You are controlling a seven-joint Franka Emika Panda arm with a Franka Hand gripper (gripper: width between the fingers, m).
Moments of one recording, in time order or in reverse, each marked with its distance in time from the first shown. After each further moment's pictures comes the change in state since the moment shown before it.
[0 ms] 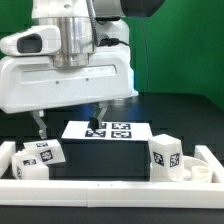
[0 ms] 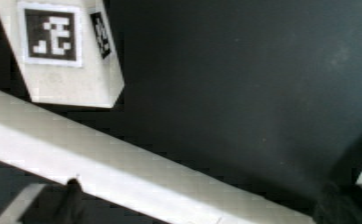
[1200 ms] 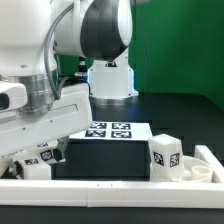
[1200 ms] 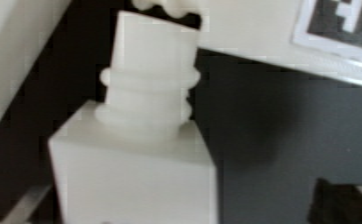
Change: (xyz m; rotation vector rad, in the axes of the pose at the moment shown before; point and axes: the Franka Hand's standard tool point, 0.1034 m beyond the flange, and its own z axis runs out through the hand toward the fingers) arm -0.057 0.035 0.067 0.070 -0.122 -0.077
